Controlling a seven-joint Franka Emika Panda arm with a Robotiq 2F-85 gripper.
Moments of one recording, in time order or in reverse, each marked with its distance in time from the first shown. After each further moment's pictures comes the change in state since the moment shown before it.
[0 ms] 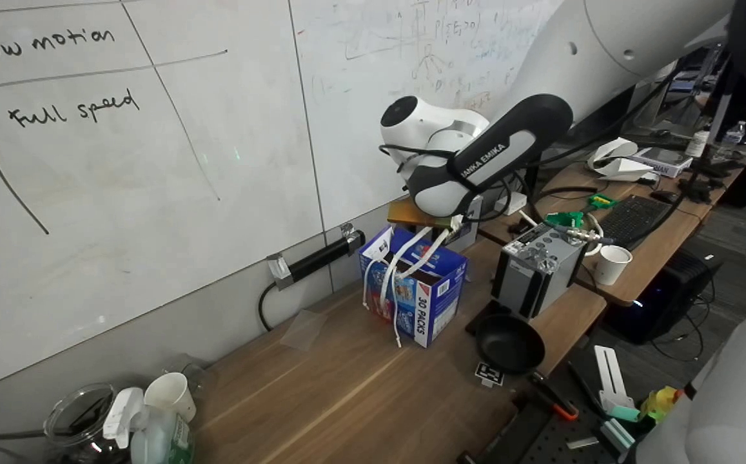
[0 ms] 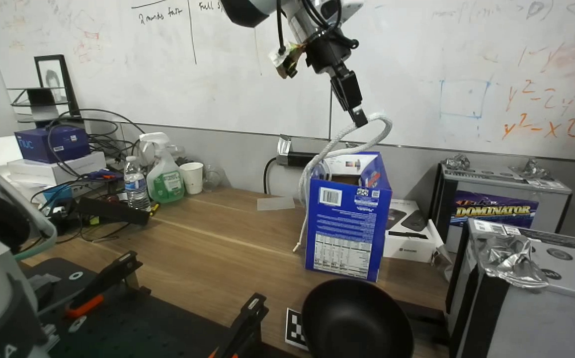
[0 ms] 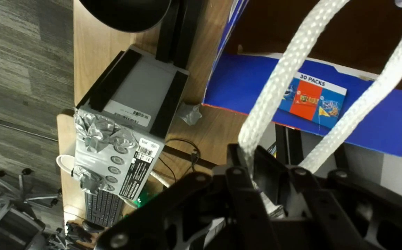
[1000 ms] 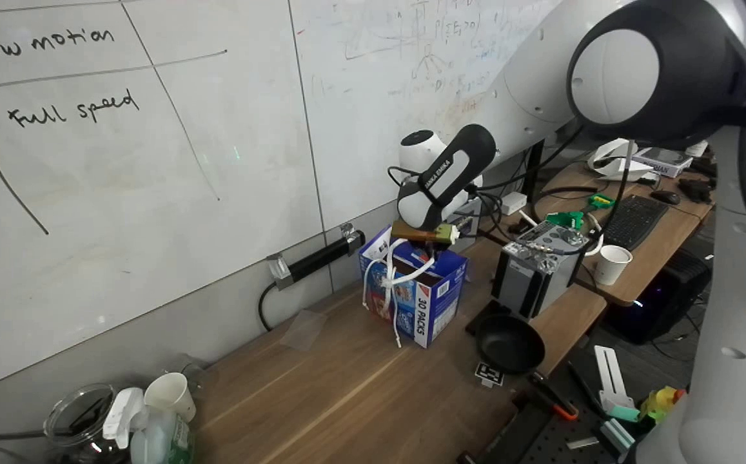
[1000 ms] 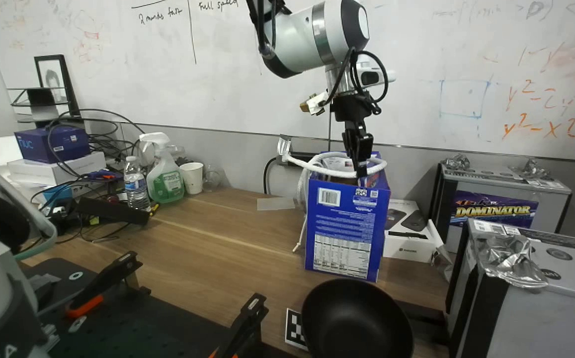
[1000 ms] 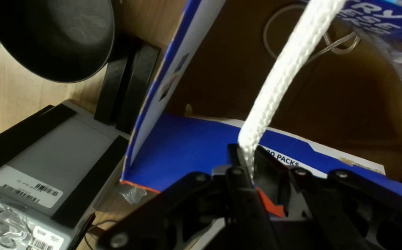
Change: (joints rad) arm -0.049 0.305 -0.054 0.144 0.407 0.208 -0.450
